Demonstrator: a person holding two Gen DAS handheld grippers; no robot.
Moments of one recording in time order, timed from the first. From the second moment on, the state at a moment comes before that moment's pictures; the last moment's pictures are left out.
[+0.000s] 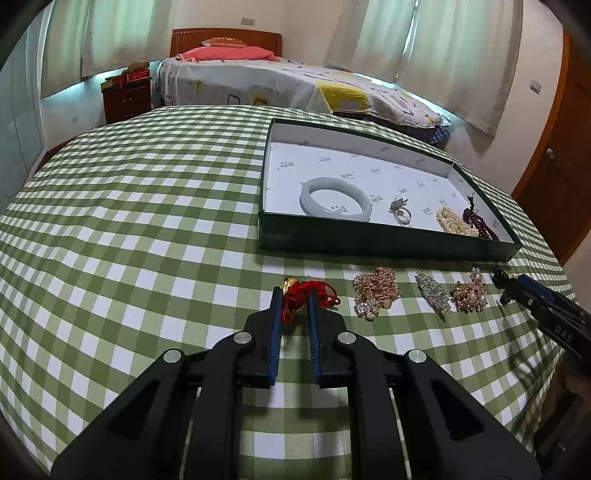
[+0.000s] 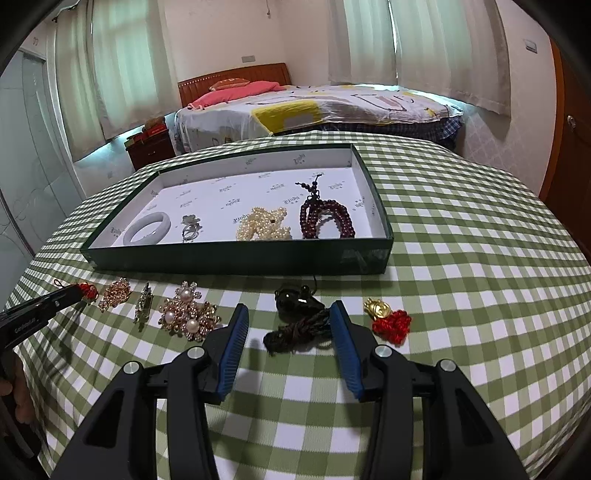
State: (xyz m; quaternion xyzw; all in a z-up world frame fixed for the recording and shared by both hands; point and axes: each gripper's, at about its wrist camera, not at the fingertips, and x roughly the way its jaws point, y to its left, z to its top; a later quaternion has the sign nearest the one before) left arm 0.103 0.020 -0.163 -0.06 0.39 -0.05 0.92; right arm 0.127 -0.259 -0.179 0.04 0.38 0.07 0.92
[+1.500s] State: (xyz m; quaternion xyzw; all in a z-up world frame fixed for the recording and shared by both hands) left arm 0.104 0.016 -0.163 -0.07 0.39 -0.06 0.92; right arm 0.121 -0.250 -0.180 -0.01 0.38 0.07 0.92
